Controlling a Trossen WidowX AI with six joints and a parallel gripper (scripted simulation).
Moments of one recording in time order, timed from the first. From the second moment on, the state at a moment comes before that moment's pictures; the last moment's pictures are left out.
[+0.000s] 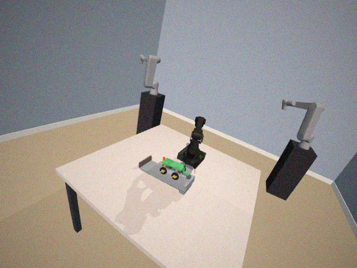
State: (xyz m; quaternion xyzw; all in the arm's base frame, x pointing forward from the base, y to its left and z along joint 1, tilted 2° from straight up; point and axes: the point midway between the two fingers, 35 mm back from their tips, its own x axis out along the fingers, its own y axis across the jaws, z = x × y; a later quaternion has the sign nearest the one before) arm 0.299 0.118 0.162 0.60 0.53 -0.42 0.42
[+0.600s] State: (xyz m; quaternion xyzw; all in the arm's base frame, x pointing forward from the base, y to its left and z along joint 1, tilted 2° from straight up) arm 0.240 0.124 0.157 0.60 0.53 -0.42 0.42
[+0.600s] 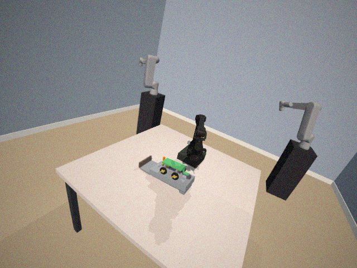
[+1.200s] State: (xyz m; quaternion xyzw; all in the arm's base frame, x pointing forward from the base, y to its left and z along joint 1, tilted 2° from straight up) arm 0.238 0.072 0.147 0.60 0.53 -0.43 0.42
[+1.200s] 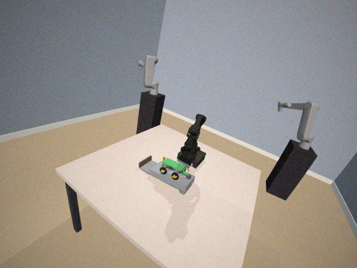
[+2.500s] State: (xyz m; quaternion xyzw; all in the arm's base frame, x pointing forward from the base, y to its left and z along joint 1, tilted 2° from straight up) arm 0.224 -0.067 0.126 0.60 0.52 -0.43 0.43
